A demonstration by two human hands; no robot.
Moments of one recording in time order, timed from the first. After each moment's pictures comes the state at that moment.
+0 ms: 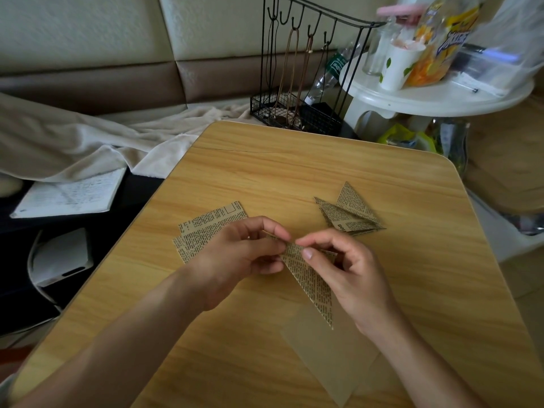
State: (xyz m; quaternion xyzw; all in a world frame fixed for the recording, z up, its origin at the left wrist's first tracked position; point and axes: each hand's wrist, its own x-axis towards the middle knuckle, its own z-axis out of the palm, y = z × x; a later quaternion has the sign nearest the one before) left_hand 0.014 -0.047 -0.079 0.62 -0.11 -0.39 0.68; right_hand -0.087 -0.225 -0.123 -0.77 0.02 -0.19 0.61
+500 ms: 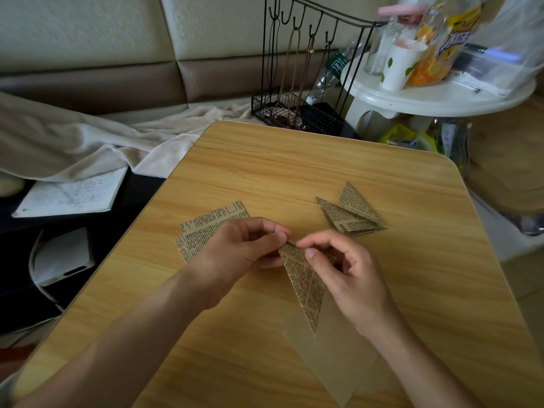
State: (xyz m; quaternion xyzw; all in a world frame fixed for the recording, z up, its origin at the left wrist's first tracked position) left_hand 0.013 -0.047 -0.080 0.62 -0.11 -0.36 0.69; right_hand -0.088 -0.224 -0.125 -0.80 0.02 -0.20 0.57
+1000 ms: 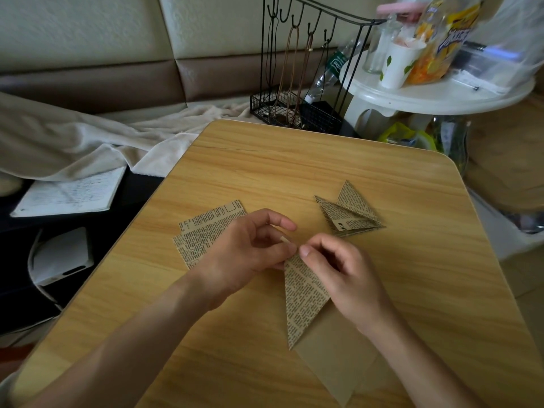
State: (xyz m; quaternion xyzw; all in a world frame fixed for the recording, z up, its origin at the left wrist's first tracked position) left_hand 0.008 -0.051 -0.079 0.67 -0.20 -0.31 0.65; right_hand -0.088 -0.220 -0.120 -0.80 0.04 -0.13 0.58
